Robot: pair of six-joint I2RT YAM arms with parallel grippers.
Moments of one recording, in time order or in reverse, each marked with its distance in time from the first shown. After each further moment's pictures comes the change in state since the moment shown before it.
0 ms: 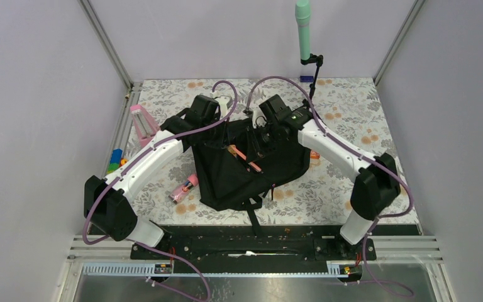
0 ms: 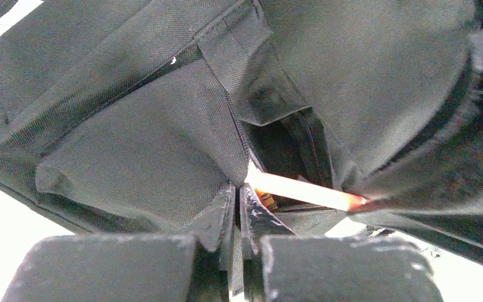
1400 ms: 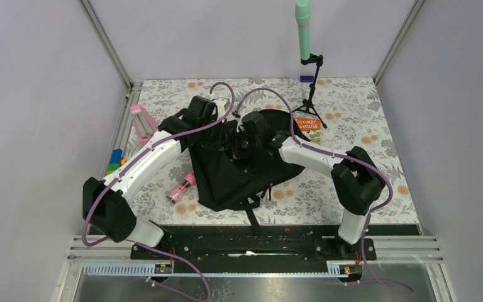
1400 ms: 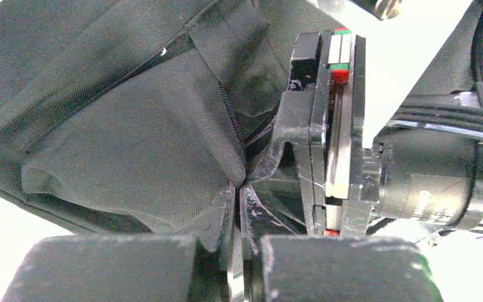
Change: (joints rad) left arm 0.013 -0.013 -0.010 -0.035 0.027 0.000; right arm 0.121 0.139 -0.161 0.626 0.158 0.312
